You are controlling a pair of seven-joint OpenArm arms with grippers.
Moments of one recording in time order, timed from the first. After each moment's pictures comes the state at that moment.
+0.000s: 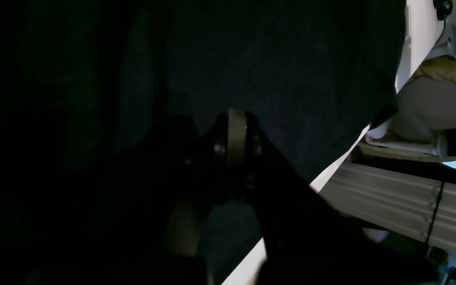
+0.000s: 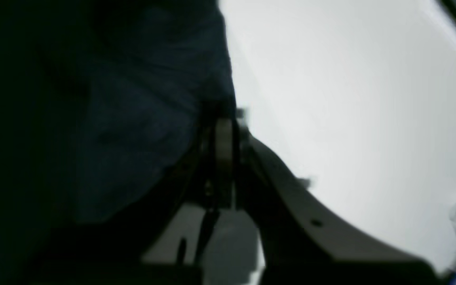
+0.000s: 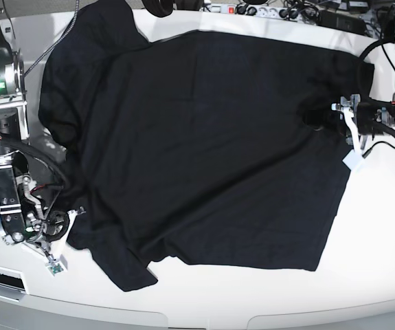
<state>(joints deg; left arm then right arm) -2.2 -34.9 0.9 64.0 -71.4 -43.7 66.4 30.6 19.8 -10.0 53.5 0.8 13.9 -41.7</state>
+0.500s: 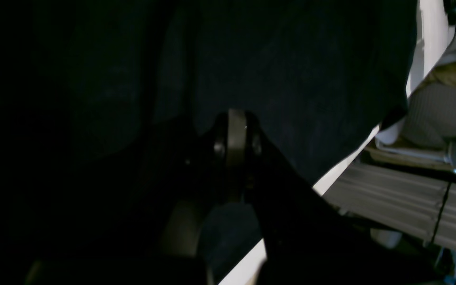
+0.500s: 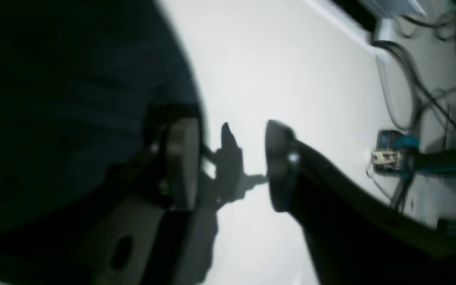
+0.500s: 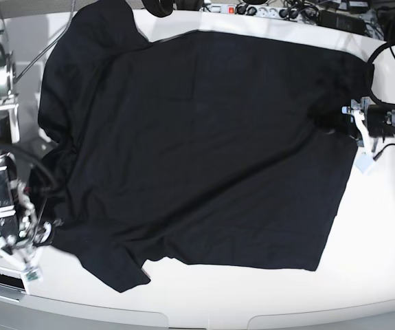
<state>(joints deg) -2.2 -36.8 -1.9 64.0 -71.4 -43.7 66.6 32.8 22.2 -10.0 53.5 -6.1 2.1 -44.2</state>
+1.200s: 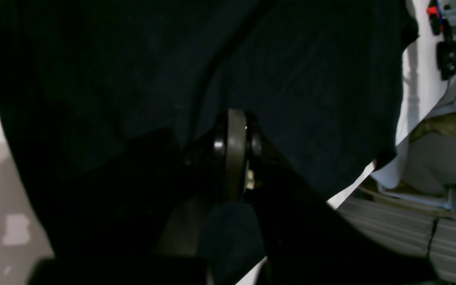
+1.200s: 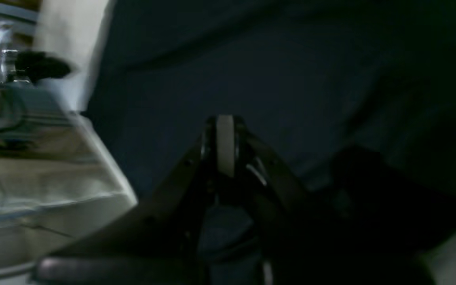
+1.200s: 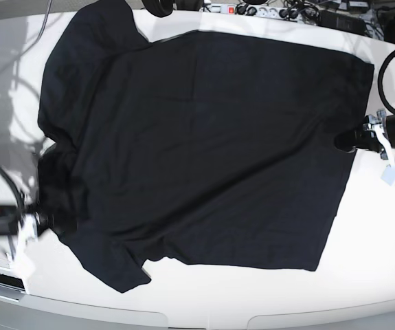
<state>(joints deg) -2.2 -36.9 -10.7 63.9 -72.7 -43.8 66.6 28.0 30.5 1.0 55.2 76.6 40.4 -82.8</state>
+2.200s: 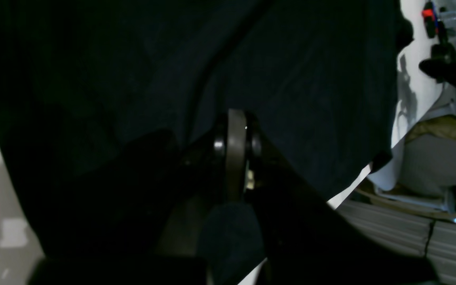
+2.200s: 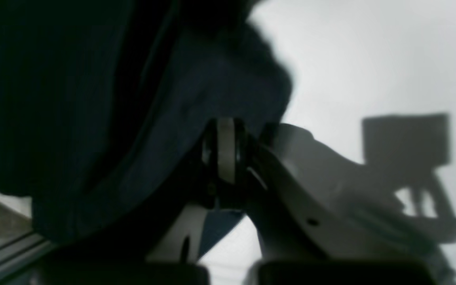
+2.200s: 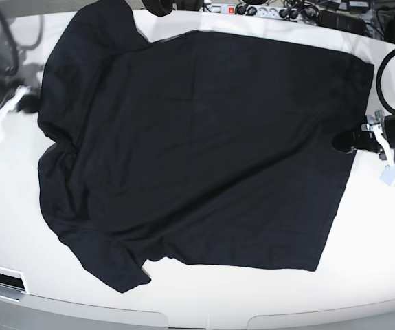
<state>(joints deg) -2.2 -36.5 -10.7 63.9 -73.0 -43.8 66.4 -16.0 22.5 27.2 84.6 46.3 35.6 -64.7</state>
